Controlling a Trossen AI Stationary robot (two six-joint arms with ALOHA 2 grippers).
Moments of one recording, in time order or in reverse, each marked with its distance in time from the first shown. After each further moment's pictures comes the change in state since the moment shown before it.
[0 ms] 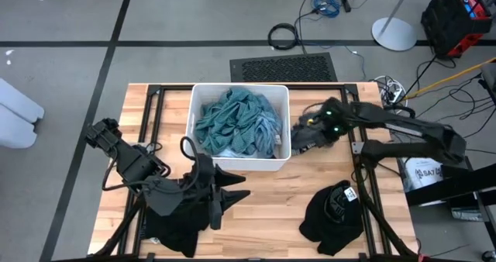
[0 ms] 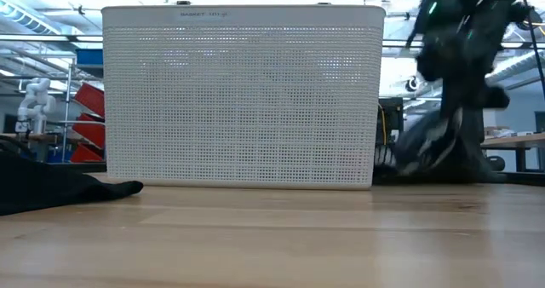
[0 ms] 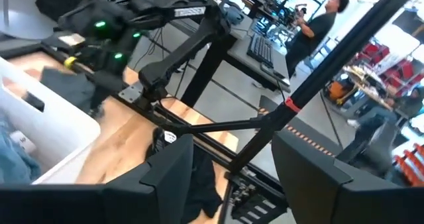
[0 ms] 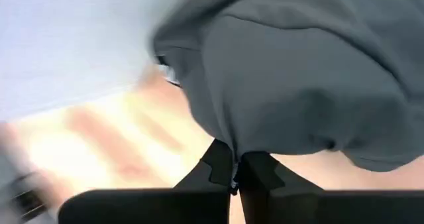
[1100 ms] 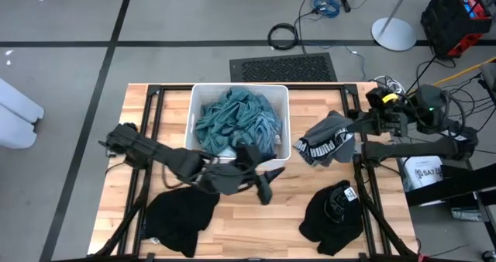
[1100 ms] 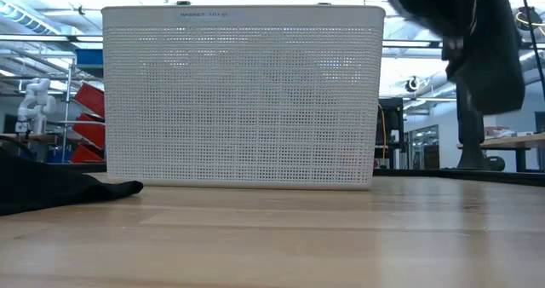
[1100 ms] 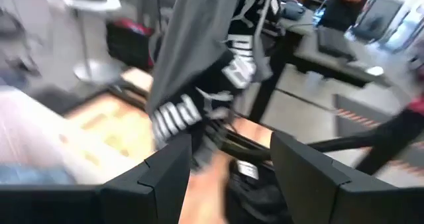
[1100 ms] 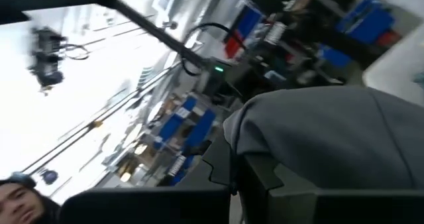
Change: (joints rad) left arm 0.234 0.191 0.000 0.155 0.027 0.278; right arm 0.370 -0.405 0.312 0.639 -0.135 0.477
